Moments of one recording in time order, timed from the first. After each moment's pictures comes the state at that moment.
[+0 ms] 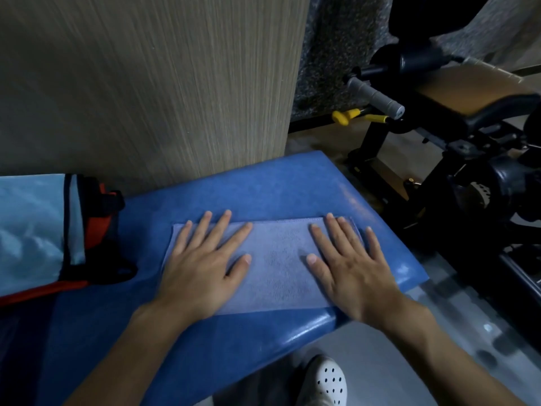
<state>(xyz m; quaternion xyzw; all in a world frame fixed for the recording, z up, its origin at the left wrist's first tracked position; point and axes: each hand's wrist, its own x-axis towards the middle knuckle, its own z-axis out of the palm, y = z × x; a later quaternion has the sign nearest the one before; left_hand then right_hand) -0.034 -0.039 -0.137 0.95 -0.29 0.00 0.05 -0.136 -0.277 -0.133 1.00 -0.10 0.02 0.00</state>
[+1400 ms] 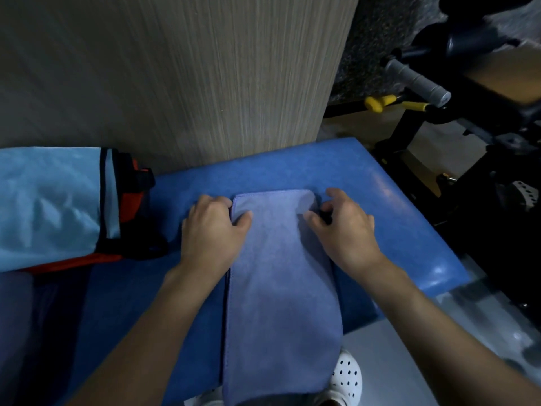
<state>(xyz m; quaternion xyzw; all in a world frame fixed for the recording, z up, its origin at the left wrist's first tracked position) -0.011 -0.041 -0.114 0.96 -0.05 0.01 0.28 -0.069 -0.234 -0.103 0.93 -0.20 0.06 -0.30</state>
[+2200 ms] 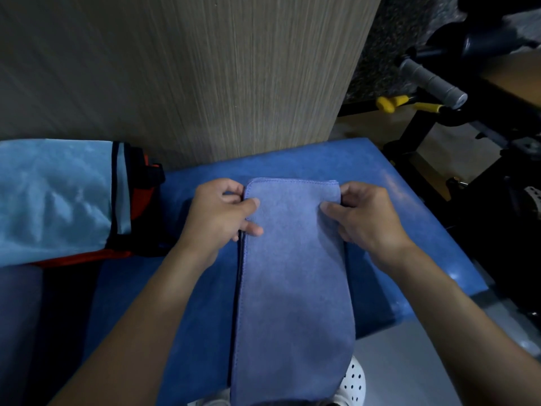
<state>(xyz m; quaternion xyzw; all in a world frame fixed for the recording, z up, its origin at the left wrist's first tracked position) 0.001 -0.037 -0.090 0.79 0.03 -0.11 0.61 -0.052 -0.248 -0.099 0.79 -0.19 0.07 -0.57</state>
